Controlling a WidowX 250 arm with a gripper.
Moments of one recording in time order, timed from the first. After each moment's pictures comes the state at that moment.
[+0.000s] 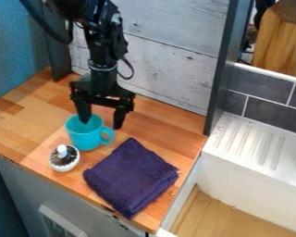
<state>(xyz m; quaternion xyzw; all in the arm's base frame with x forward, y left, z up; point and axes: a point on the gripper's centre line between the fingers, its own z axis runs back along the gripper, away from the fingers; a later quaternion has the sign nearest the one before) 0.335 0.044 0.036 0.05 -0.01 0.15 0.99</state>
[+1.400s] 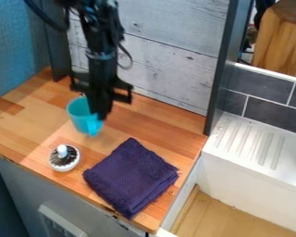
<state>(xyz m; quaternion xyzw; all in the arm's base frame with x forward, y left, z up) 0.337 0.055 0.059 0.03 -0.01 0.09 1.00</state>
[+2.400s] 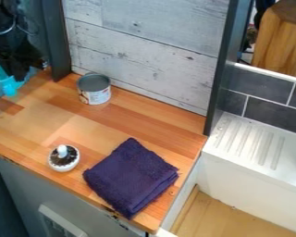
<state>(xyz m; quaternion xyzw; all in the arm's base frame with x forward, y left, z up) 0.313 0.182 0.095 0.11 -0.18 0.12 0.97</state>
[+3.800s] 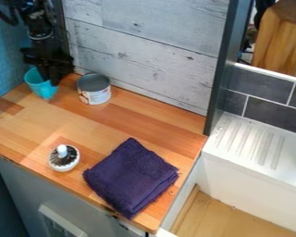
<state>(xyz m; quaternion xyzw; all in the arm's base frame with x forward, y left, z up) 0.395 0.201 0.038 0.04 -0.09 0.11 0.99</state>
